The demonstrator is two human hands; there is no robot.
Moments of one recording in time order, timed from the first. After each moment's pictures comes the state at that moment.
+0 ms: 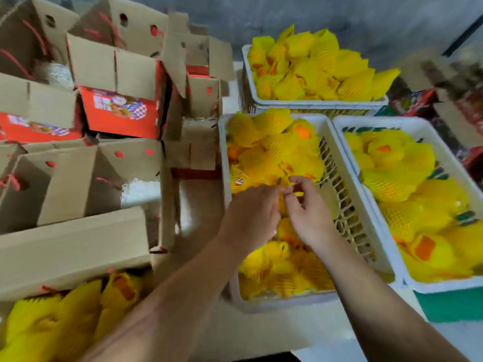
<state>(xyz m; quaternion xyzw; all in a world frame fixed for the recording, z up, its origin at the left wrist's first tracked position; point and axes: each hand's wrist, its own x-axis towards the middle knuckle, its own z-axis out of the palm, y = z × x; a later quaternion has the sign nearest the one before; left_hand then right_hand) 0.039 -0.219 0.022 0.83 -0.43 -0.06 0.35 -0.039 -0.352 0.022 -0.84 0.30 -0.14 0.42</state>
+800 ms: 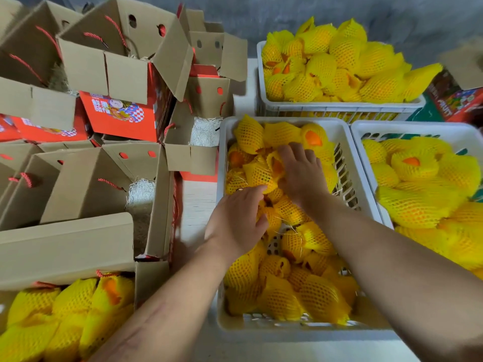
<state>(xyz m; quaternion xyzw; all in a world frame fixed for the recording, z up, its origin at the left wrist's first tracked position) 0.063 -0.236 -0.002 0.90 -0.37 -0.04 0.24 0.066 -0.439 -0.015 -0.99 0.12 -0.10 0.05</state>
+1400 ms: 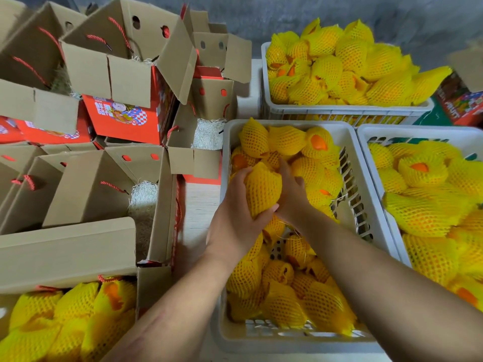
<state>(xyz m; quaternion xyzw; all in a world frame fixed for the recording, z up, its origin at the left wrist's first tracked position) 0.066 -0.236 -0.006 0.86 -0.23 -0.03 0.45 0.065 -0.399 -0.024 -0.91 0.23 0.04 0.34</state>
